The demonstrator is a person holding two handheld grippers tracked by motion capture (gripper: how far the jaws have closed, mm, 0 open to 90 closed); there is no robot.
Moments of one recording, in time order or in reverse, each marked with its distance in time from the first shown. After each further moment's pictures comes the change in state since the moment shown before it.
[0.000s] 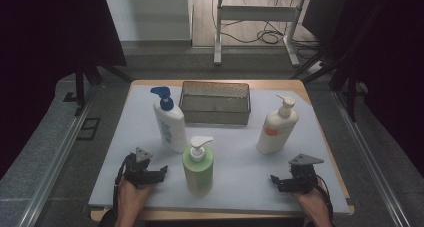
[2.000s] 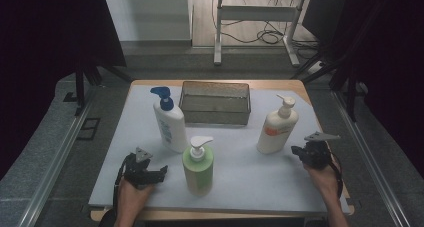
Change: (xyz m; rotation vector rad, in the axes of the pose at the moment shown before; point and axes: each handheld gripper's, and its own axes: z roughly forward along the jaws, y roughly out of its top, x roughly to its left) left arm 0.000 0.000 0.000 -0.004 -0.001 -0.003; right arm -0.066 0.040 -0.007 -0.030 -0.057 0.062
